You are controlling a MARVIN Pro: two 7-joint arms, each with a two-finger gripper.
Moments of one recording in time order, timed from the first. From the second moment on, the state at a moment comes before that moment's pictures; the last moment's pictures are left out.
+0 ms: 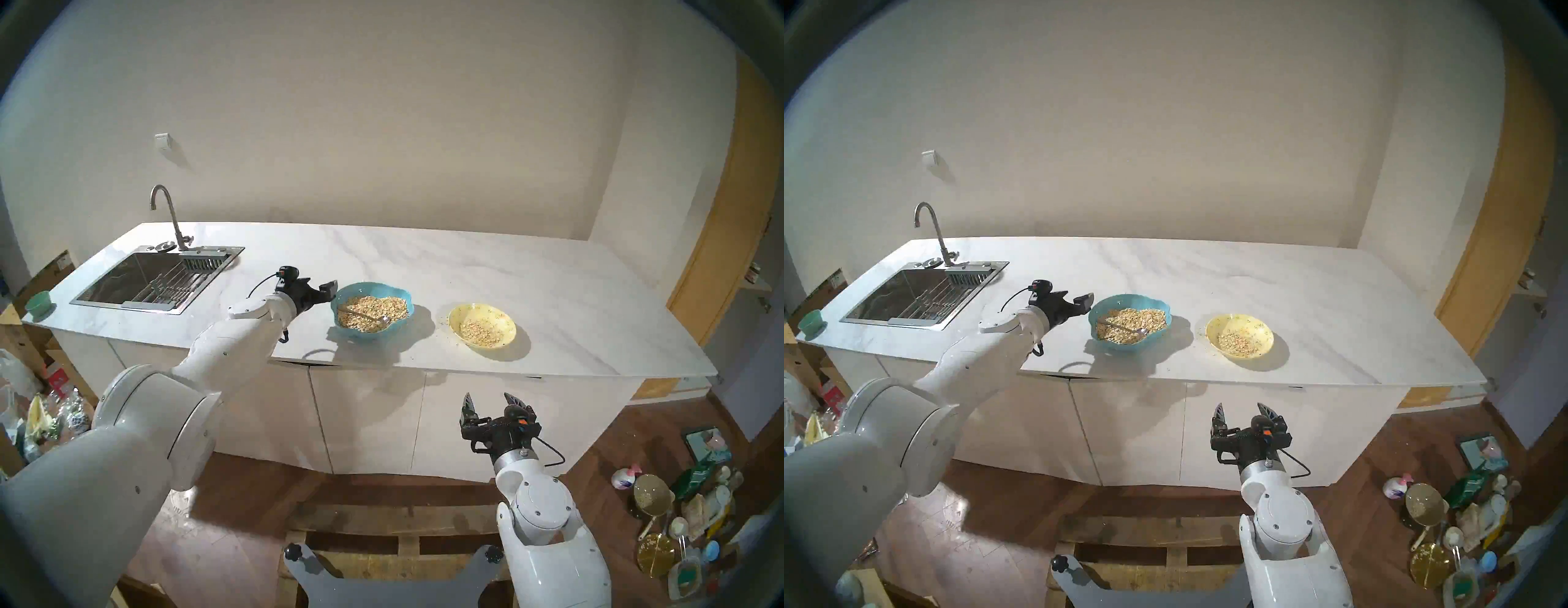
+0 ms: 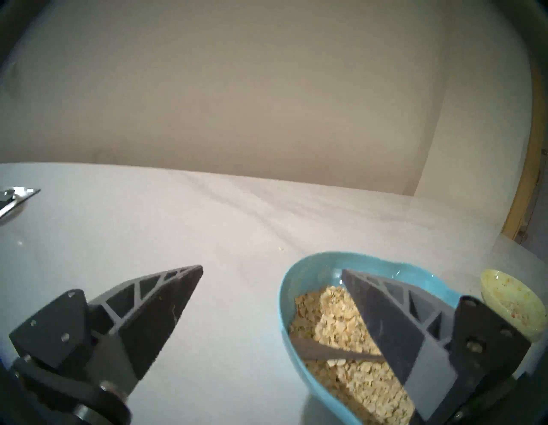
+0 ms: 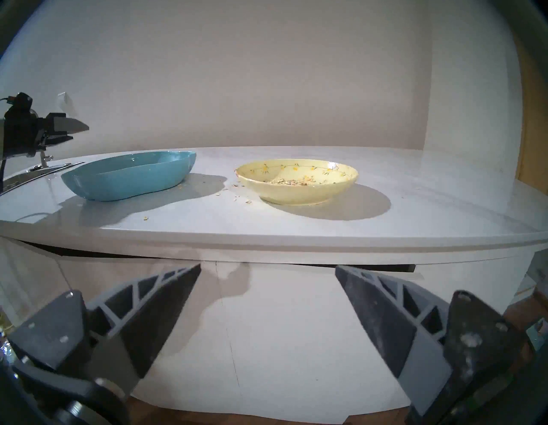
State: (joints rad) left arm 0.61 -1.30 -1.14 -0.42 -0.58 -0.16 -0.43; right arm -1.89 -1.57 1.54 -1.74 0.01 -0.01 -0.01
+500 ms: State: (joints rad) left arm 0.77 -1.24 -1.16 -0.79 -0.57 -0.26 -0.41; right arm -1.89 -1.57 1.54 -1.73 0.01 -0.01 -0.01
